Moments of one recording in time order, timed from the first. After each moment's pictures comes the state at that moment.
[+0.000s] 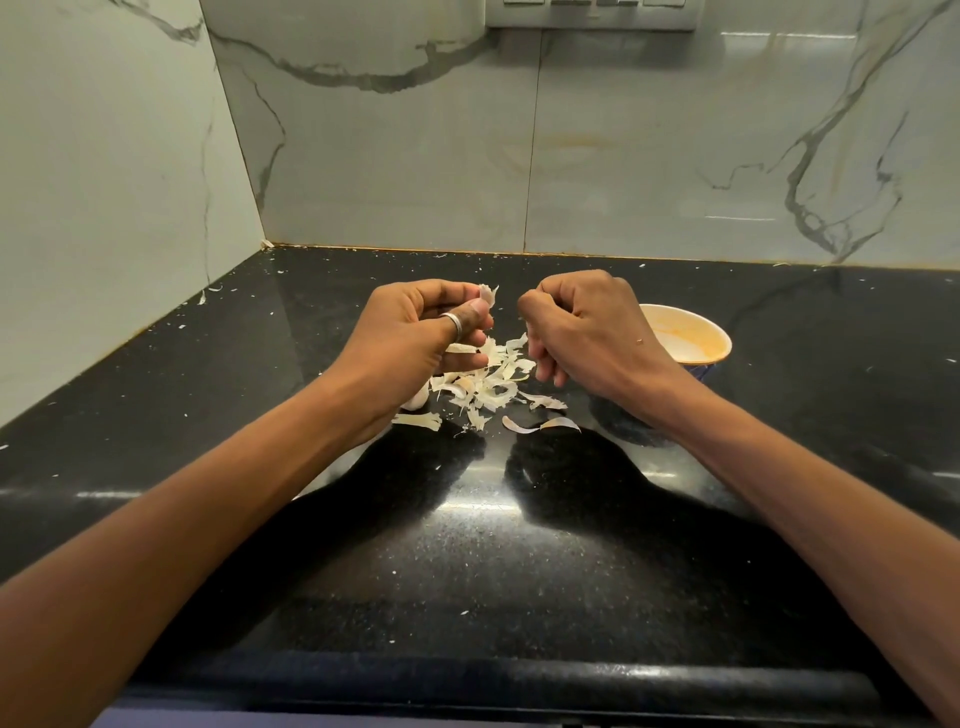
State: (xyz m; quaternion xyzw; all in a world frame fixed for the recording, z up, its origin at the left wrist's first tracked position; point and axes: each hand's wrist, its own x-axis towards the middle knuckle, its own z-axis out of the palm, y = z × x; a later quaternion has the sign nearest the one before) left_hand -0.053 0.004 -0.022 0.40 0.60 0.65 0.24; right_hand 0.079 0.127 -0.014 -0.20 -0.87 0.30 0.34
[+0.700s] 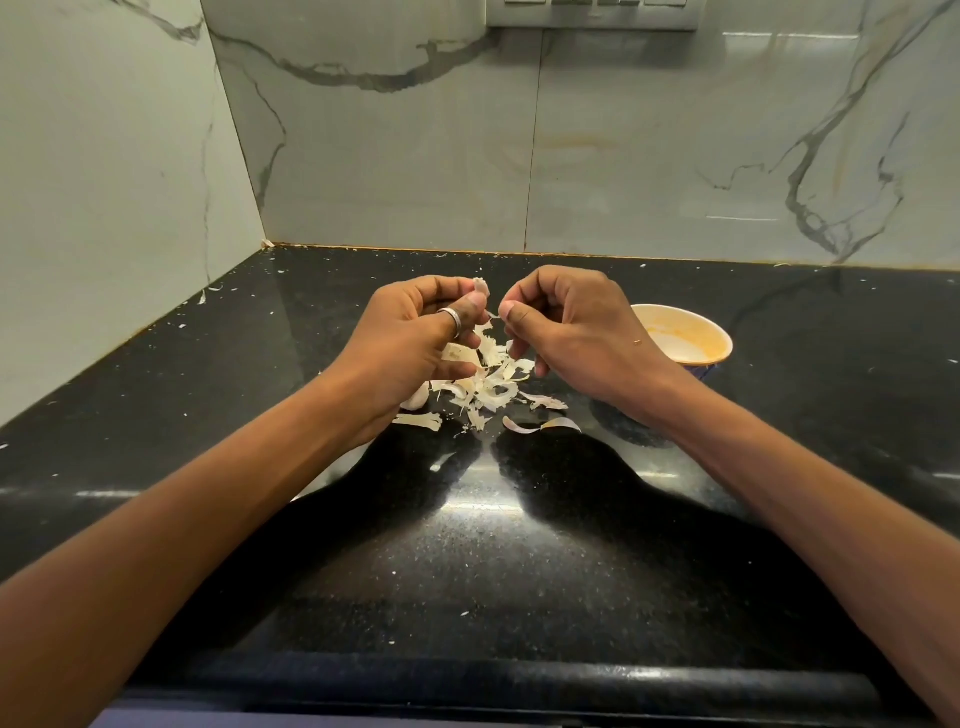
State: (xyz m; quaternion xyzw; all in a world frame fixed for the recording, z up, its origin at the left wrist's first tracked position) left_hand -0.055 0.006 -0.024 0.39 0.61 0.65 0.24; right_hand 0.075 0.131 -0.018 -0.15 -0.87 0.33 0.33
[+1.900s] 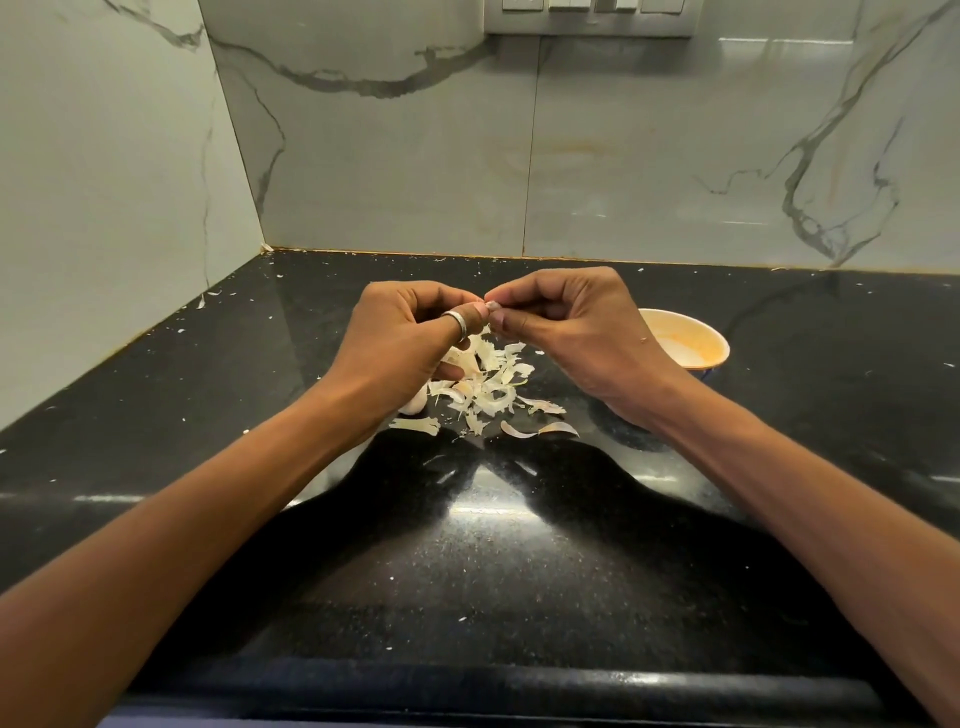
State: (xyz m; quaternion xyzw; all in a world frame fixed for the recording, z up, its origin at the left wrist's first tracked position) left_hand -0.057 0.003 -0.023 0.44 0.65 0.61 0.13; right_hand 0.070 0.141 -0.023 -0.07 -0.81 0.45 0.35
